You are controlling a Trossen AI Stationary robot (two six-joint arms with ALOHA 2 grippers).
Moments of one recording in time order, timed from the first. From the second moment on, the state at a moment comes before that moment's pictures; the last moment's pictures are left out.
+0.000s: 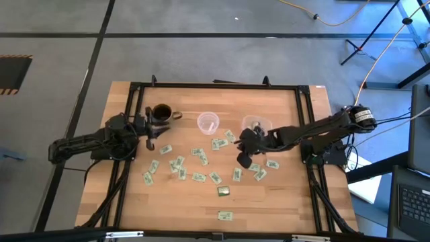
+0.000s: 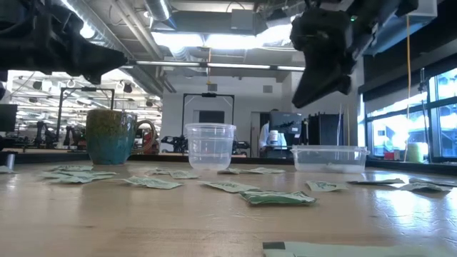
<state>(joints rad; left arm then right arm) 0.28 0.04 0.01 0.10 0.12 -0.04 0.19 1.44 0.89 -0.38 0.28 0.68</state>
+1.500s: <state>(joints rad) 0.10 1.88 1.26 -0.06 -0.04 0.26 0.27 0.81 0.50 -0.49 0.74 0.70</state>
